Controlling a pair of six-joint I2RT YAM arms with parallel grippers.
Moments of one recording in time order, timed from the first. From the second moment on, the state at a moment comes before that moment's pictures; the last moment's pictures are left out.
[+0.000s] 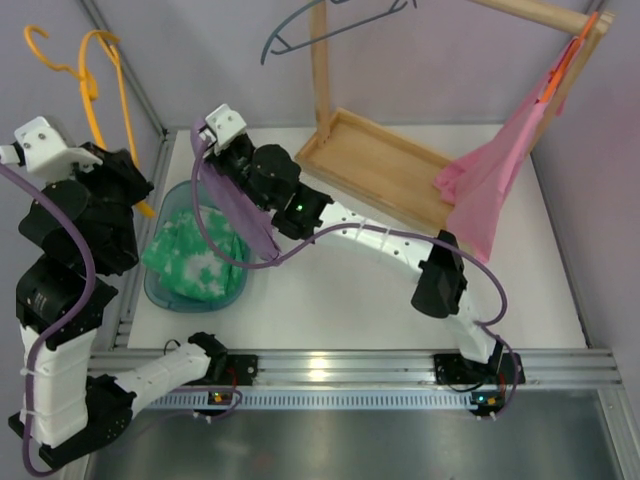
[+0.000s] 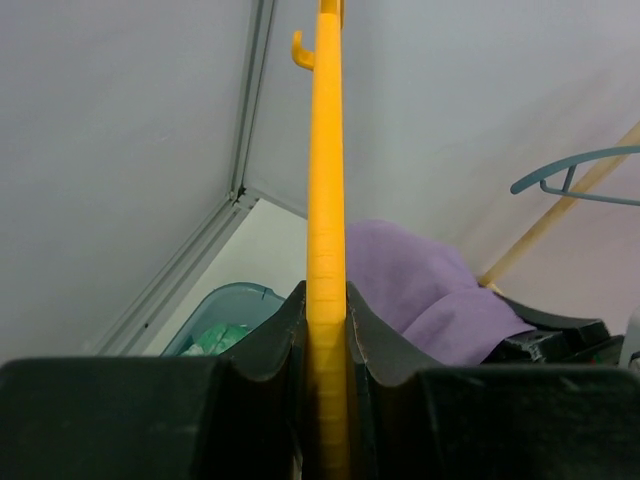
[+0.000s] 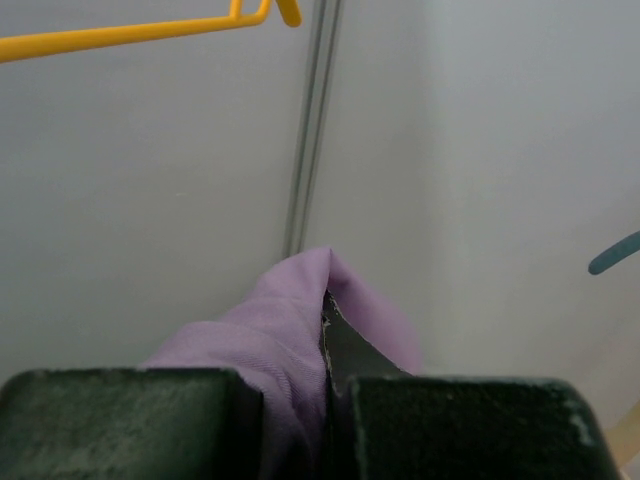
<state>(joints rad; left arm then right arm) -0.57 0.93 1.78 -0.81 -0.92 -0.29 1.13 2.16 2.20 0.29 0.34 -0.30</state>
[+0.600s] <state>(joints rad) -0.57 0.94 1.80 -0.79 -0.91 -0.26 1.20 2.23 2.00 0.32 0.35 -0.15</state>
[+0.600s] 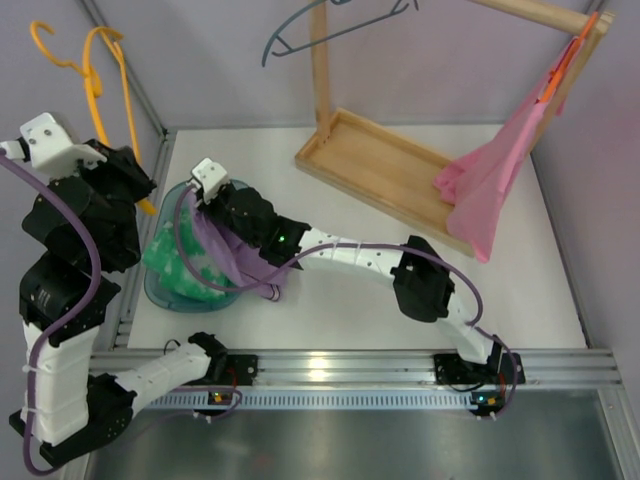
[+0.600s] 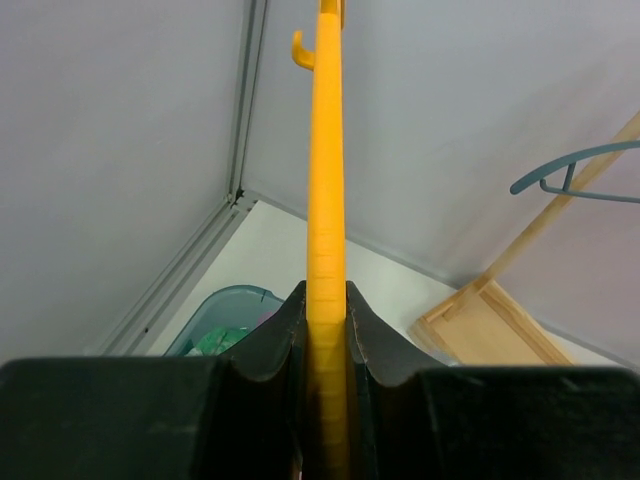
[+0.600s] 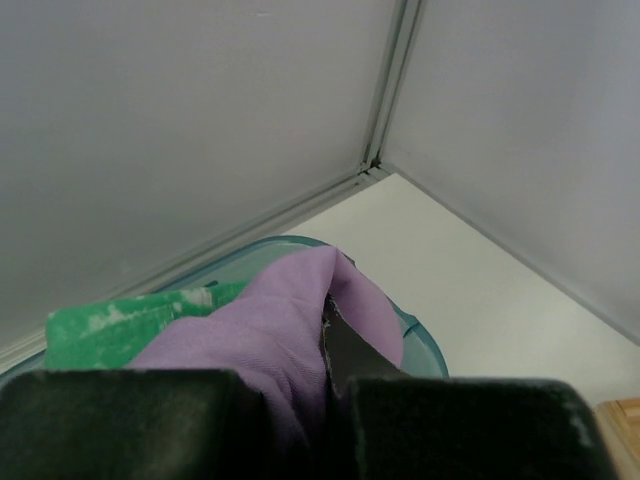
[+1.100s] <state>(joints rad) -0.57 0.93 1.77 -0.78 -0.88 -0.25 1.23 2.27 2.00 0.19 0.25 -0.06</state>
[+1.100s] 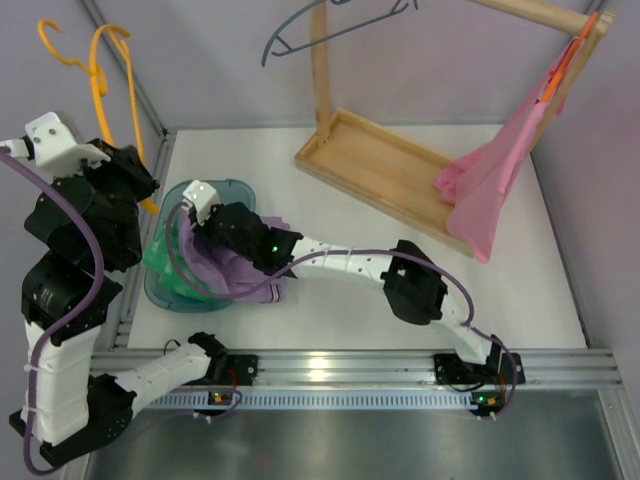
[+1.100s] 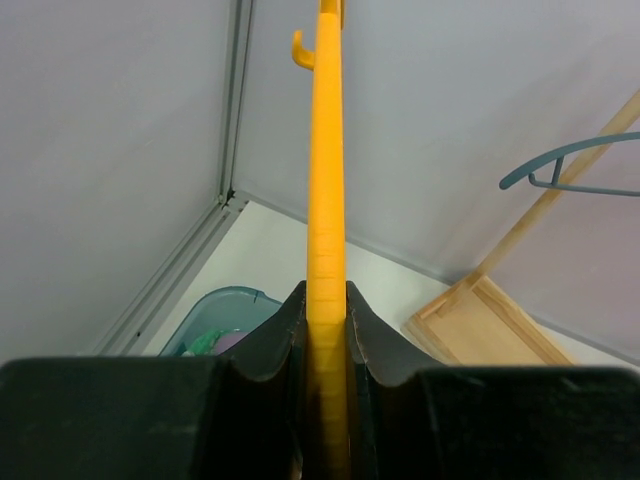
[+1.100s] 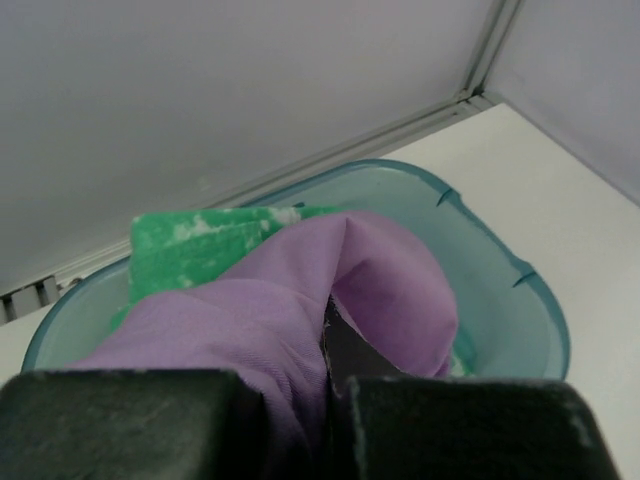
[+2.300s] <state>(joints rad) -0.57 1.07 1.77 -0.68 -0.85 -0.23 1.03 1.66 1.71 -0.12 -0.04 0.18</state>
